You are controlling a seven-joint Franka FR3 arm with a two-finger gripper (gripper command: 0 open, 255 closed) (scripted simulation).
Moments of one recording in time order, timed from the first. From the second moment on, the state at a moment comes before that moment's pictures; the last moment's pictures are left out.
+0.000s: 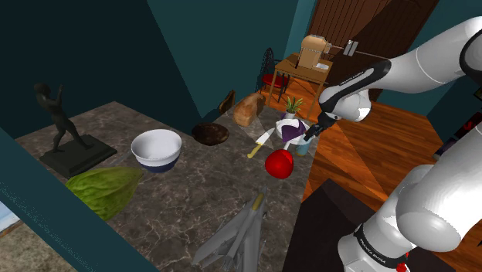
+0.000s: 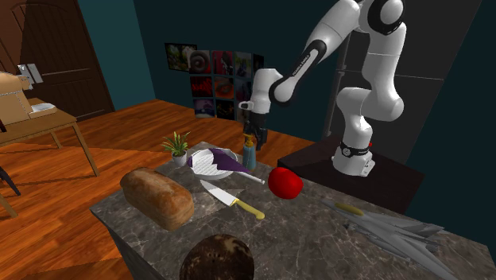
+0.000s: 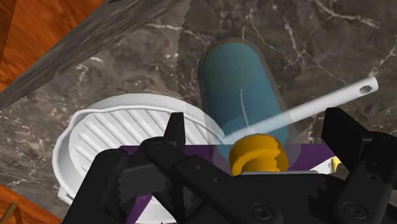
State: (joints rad) arm 0.09 -0.05 -0.68 -2.57 0.30 2.68 -0.79
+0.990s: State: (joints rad) arm 0.10 -0.02 -0.68 -2.56 0.36 2.70 -0.83
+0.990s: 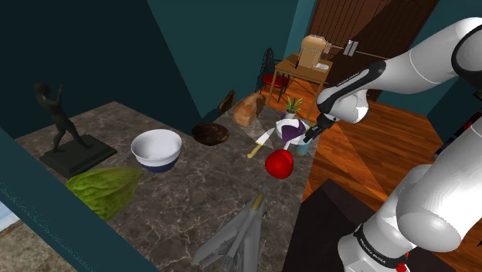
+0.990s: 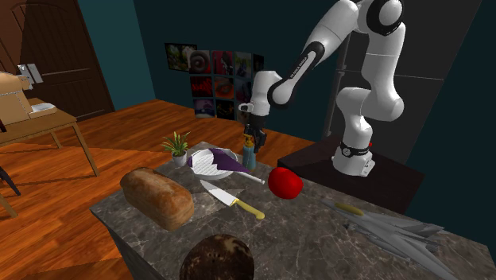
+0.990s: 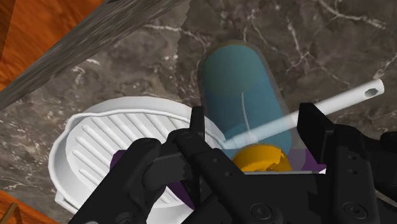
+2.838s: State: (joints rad) arm 0.01 -0.29 -0.57 -2.46 0.01 2.39 -0.50
